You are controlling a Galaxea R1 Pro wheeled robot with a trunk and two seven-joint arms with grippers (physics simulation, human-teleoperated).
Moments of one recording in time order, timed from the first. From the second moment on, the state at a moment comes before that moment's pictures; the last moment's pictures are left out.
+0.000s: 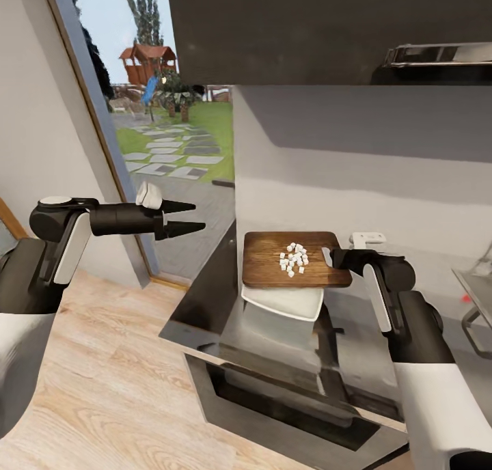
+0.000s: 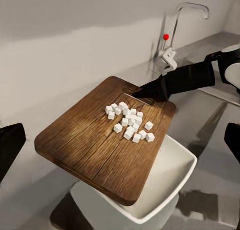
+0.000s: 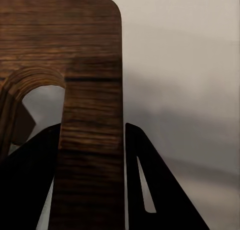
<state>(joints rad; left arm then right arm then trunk) -1.05 0.33 -0.17 -1.46 0.30 0.80 -1.11 -0.79 -0.08 0.00 -1.43 -0.06 0.96 -0.03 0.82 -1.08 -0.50</state>
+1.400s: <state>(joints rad) -1.05 0.33 -0.18 -1.46 0.30 0.80 -1.11 -0.79 -0.08 0.00 -1.43 -0.06 0.96 -0.03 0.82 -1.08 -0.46</state>
